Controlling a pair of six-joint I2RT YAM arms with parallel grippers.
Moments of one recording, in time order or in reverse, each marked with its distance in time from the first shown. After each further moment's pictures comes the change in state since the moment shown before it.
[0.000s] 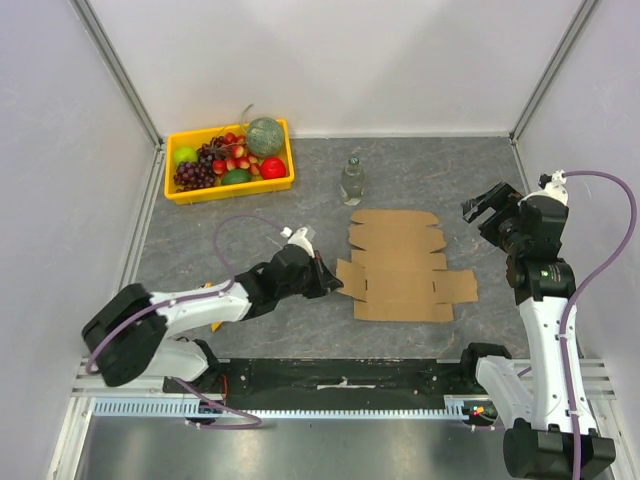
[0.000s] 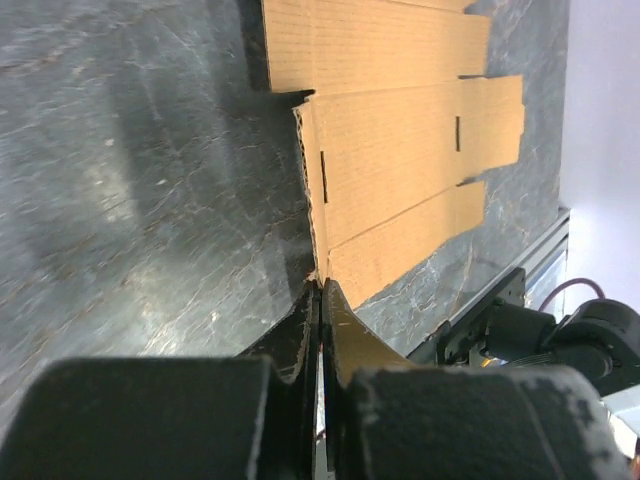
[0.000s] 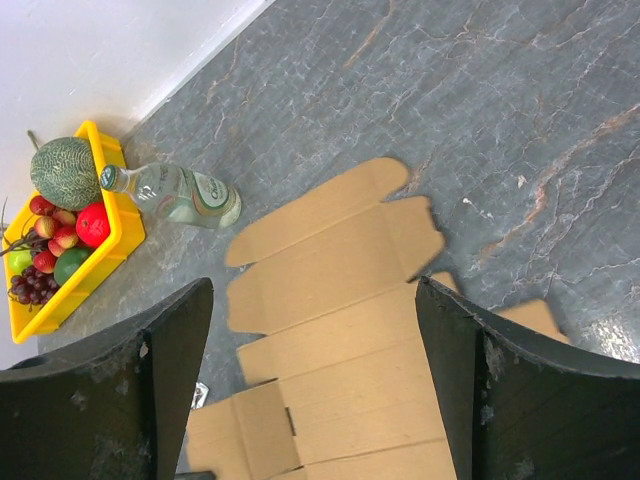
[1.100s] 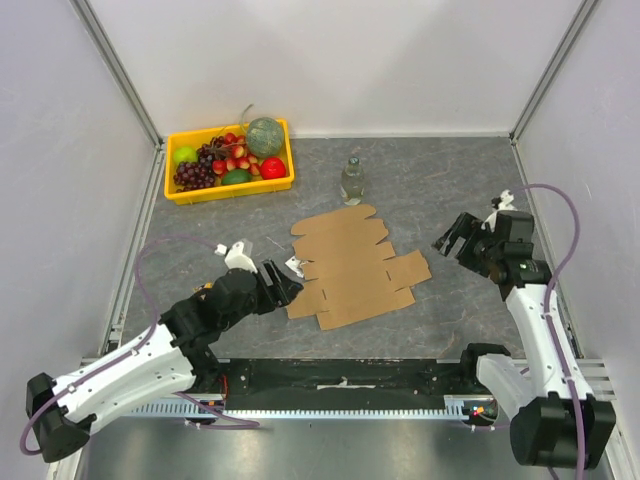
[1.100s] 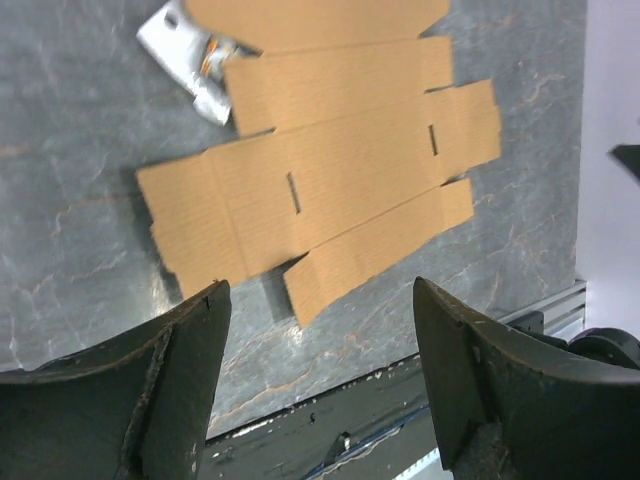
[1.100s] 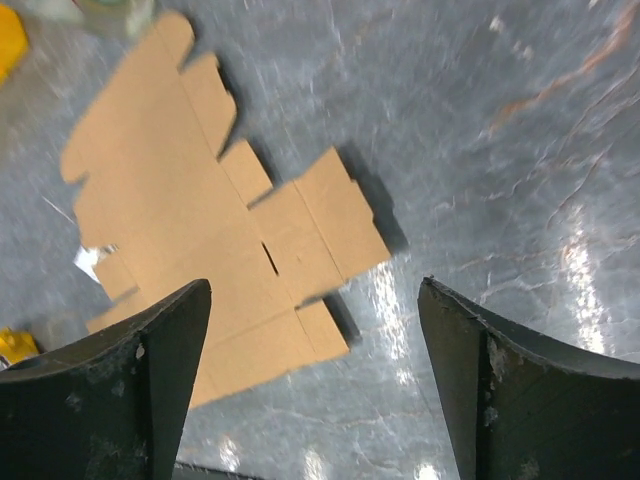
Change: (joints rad) left arm 0.001 -0.775 -0.167 -0.612 -0.293 -0.092; right arm 0.028 0.061 -0.168 -0.060 -0.175 -0.137
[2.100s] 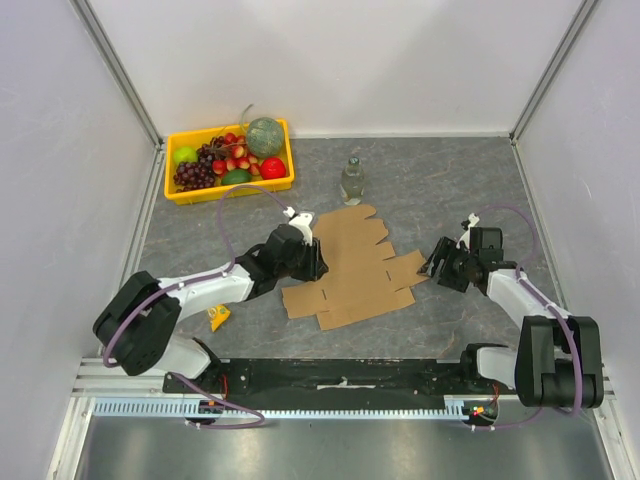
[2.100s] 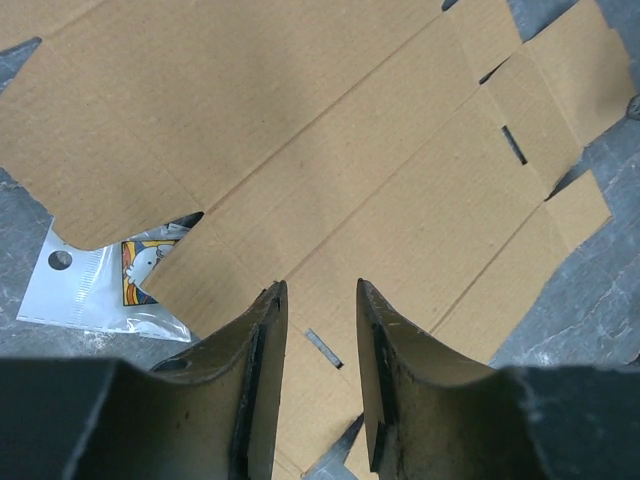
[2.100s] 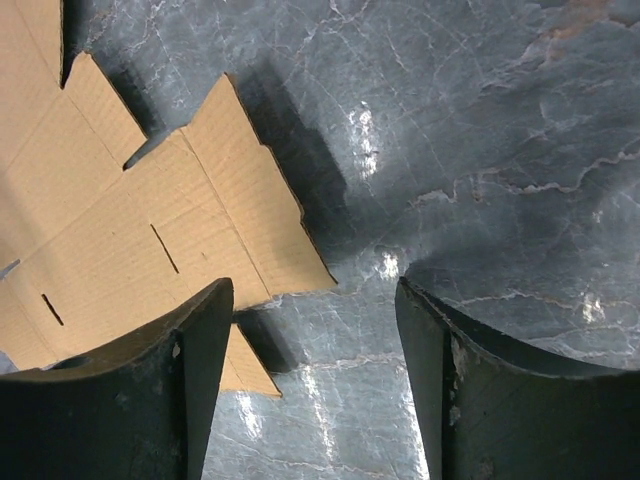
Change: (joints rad) left arm 0.158 0.785 0.236 0.488 0.282 0.571; right arm 0.051 0.334 -0.246 0.302 -0.076 -0.056
